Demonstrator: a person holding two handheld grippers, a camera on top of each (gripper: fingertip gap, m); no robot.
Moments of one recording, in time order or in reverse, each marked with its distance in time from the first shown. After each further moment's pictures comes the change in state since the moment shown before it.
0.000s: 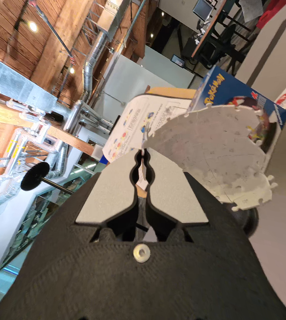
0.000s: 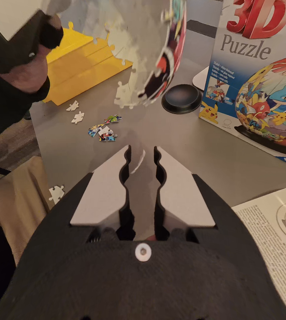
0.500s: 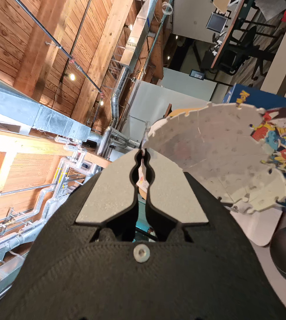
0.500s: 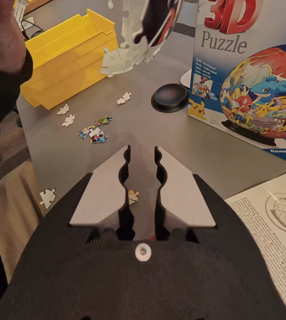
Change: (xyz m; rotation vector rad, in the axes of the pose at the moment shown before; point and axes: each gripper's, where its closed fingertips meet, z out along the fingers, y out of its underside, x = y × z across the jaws) left arm -0.020 -0.043 0.015 0.115 -0.122 0.193; right arm 0.016 0.003 -0.004 0.025 0.039 0.027
